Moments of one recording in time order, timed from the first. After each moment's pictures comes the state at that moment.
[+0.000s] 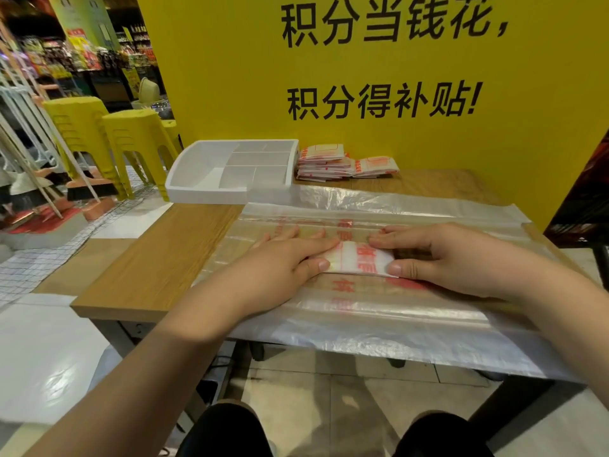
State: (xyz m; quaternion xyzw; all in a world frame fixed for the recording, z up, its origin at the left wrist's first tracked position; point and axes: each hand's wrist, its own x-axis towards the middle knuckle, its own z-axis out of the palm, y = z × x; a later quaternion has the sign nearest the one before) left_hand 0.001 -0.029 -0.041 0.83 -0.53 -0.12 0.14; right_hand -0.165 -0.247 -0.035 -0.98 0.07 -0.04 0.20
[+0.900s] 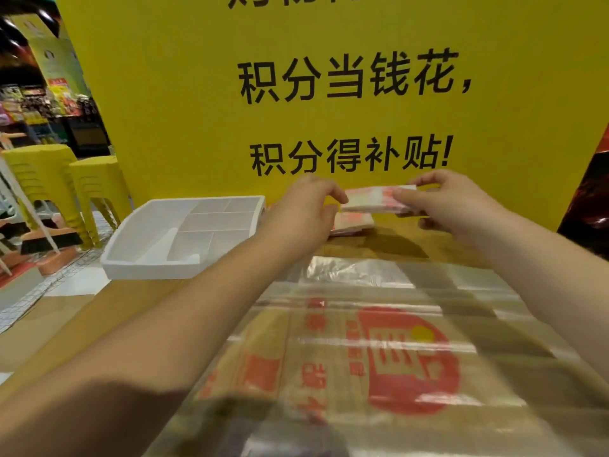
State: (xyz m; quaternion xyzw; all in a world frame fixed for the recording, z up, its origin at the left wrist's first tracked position) left_hand 0.063 -0.192 0.016 0.78 -0.52 0.08 0.33; right_hand -0.080 -0.362 0.017 -0.74 0.33 -0.32 0.48
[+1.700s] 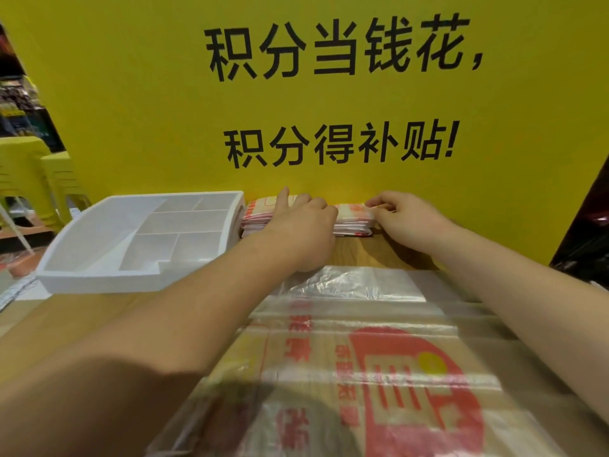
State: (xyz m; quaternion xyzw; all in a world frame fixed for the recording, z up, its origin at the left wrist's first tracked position) left_hand 0.085 -0.248 -0.010 0.83 -0.54 0.12 -0.05; right_hand -0.021 -0.403 -0.032 -0.89 0.30 -0.23 0.26
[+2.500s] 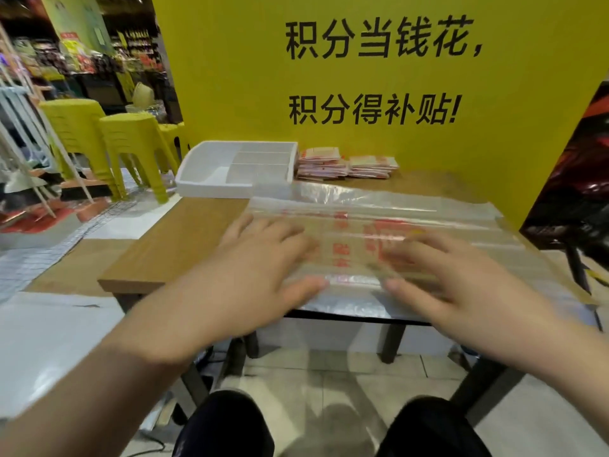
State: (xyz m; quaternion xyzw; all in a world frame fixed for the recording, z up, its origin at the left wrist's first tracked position) left_hand -0.049 0.043 -0.010 0.82 -0.57 0.06 0.04; right_hand -0.239 -0.154 -0.027 -0.98 0.15 -0.13 0.10
